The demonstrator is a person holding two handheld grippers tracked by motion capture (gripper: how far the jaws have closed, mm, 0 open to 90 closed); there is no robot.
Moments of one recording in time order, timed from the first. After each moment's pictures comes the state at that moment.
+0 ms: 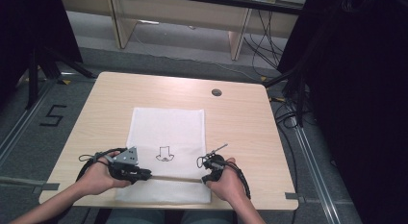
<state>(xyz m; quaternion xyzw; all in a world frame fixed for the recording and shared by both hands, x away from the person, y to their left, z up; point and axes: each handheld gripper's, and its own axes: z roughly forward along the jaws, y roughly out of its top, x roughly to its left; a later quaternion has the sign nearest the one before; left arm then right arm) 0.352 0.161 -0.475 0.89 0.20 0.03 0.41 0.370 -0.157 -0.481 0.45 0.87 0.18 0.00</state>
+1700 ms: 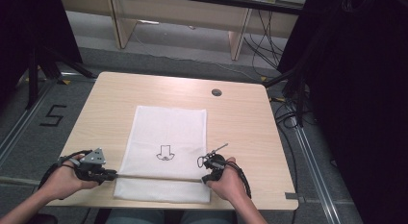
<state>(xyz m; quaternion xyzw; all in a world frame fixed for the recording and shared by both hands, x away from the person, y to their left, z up) 0.347 0.249 -0.495 0.90 0.28 0.06 0.32 0.372 -0.159 -0.481 0.45 0.87 0.18 0.00</state>
